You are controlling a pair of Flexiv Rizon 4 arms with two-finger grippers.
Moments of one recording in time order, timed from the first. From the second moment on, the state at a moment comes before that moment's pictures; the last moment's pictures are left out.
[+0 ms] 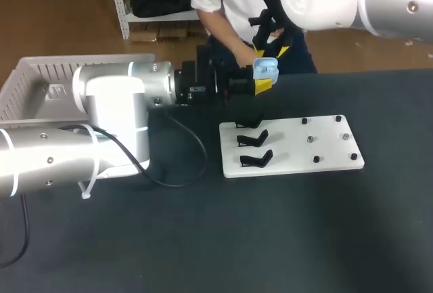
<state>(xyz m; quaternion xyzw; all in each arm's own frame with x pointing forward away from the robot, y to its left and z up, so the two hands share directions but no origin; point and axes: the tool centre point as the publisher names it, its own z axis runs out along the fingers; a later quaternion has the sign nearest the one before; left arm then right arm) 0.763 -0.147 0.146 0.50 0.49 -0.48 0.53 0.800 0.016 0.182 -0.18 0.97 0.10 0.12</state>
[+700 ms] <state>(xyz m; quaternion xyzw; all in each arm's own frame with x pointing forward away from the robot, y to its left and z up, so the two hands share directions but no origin) 0.763 -0.147 0.146 0.50 0.49 -0.48 0.53 0.795 0.005 0.190 -0.14 0.97 0.12 0.15</state>
